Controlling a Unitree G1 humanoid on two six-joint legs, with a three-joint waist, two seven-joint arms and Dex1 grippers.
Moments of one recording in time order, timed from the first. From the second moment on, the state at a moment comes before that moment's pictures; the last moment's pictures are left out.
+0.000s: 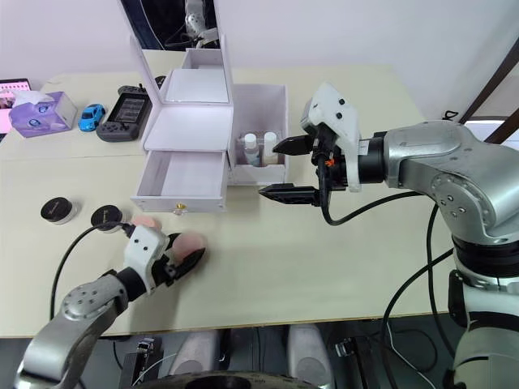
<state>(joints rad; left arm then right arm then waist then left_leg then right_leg) 0.30 0.53 0.04 -0.63 -0.32 0.56 -0.53 -0.80 -0.87 0.02 -0.47 0.83 1.10 0.91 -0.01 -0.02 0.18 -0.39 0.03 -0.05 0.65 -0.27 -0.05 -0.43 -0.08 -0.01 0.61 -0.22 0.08</state>
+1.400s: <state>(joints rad) -0.59 0.98 -0.02 -0.12 -0.62 0.81 -0.87 -0.74 -0.93 -0.13 -0.50 1.00 1.11 0.86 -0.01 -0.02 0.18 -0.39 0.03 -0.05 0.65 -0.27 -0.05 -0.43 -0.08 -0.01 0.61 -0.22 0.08</state>
